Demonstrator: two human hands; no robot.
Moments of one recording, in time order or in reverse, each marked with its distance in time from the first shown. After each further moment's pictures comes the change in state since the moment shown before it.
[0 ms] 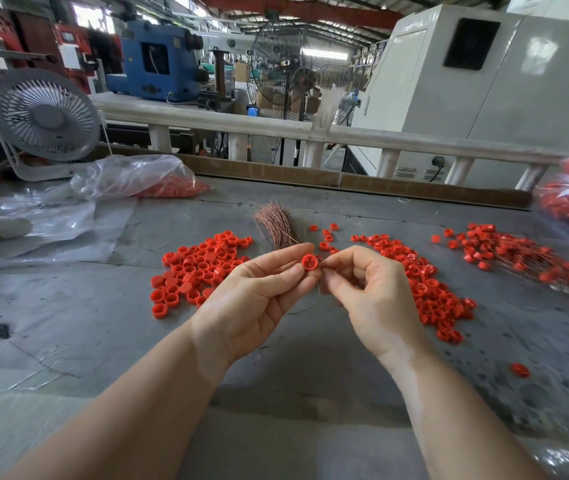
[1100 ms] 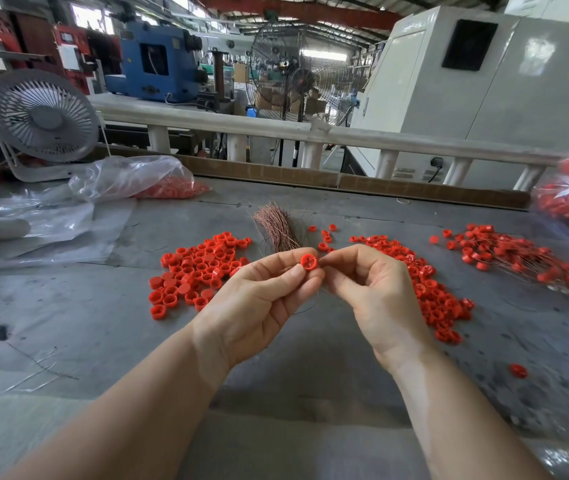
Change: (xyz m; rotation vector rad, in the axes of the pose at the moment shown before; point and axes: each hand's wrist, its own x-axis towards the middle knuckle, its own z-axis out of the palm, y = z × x) left_hand -0.001 -0.003 0.004 -0.032 -0.043 0.001; right_hand 0.002 0.006 -0.003 0.149 0.010 0.028
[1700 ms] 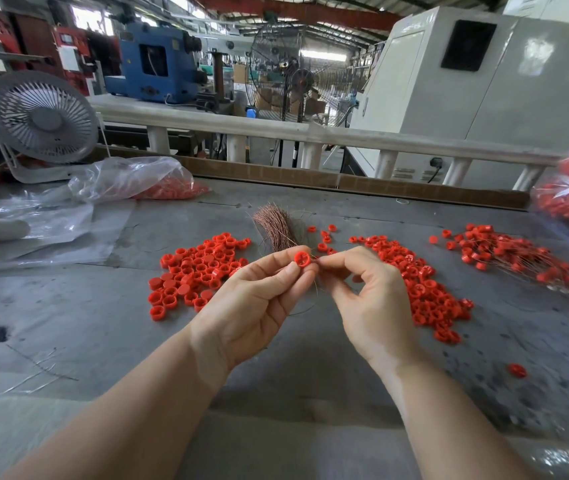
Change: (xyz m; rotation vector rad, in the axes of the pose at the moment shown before) left_hand 0.000 0.001 -0.001 -0.090 0.030 -0.005; right_hand -0.001 0.003 0.004 -0.422 0.078 -0.331
